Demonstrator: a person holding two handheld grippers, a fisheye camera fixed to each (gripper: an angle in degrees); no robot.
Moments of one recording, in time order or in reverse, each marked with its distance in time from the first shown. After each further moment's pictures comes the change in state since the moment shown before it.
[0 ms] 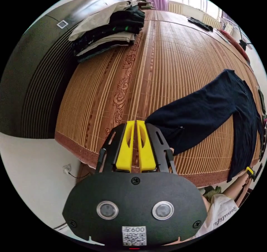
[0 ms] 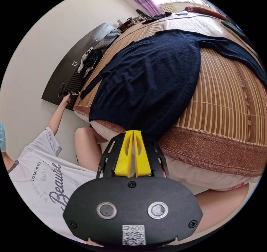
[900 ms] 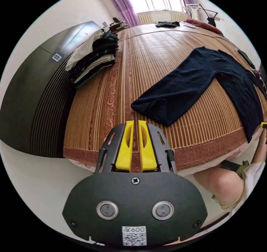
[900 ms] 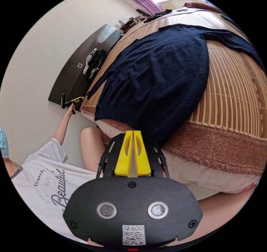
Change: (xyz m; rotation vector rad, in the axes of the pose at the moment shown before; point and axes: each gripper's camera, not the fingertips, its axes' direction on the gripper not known) left arm 0.107 0.070 -0.043 0.206 -0.009 0.405; right arm 0.057 -0.013 0.033 -0.006 -0.078 0.005
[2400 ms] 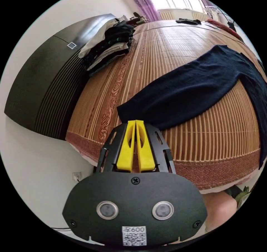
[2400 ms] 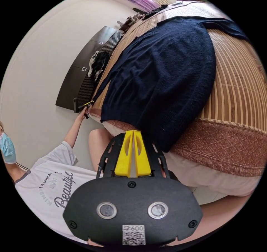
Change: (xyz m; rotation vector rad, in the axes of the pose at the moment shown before) left arm 0.125 0.003 -0.097 -0.055 -0.246 -0.182; right arm 0.042 -0.018 0.005 -0.004 -0.101 0.045
